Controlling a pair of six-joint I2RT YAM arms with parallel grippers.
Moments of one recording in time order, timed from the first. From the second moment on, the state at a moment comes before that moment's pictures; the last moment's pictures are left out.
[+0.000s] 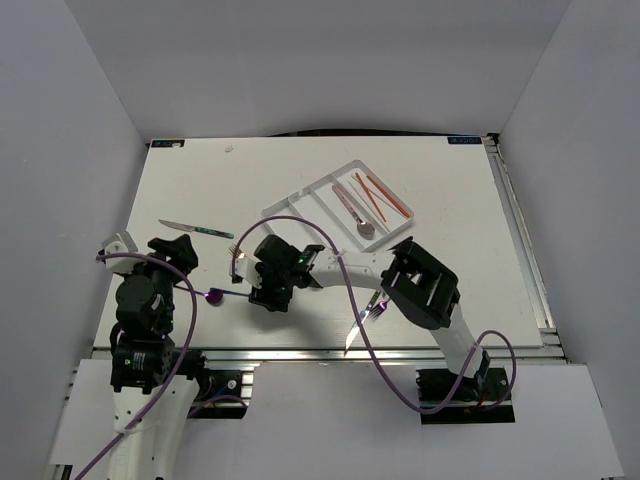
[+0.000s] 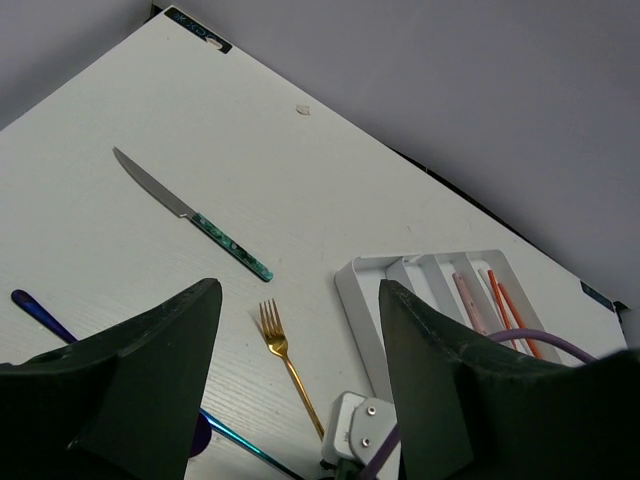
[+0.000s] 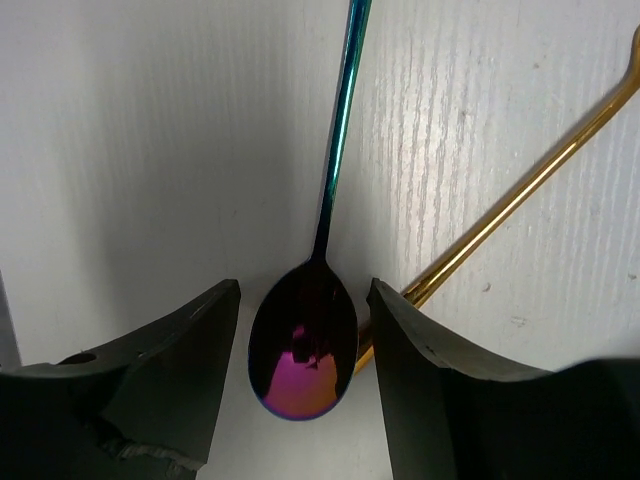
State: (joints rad) left arm -0.06 0.29 0.63 -0.40 -0.28 -0.52; right arm 1.13 2.10 1.48 -0.33 -0.27 -0.40
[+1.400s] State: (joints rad) left arm -0.06 0.29 0.63 -0.40 -0.25 -0.51; right arm 1.10 2.21 1.73 -0.49 -0.33 -0.37
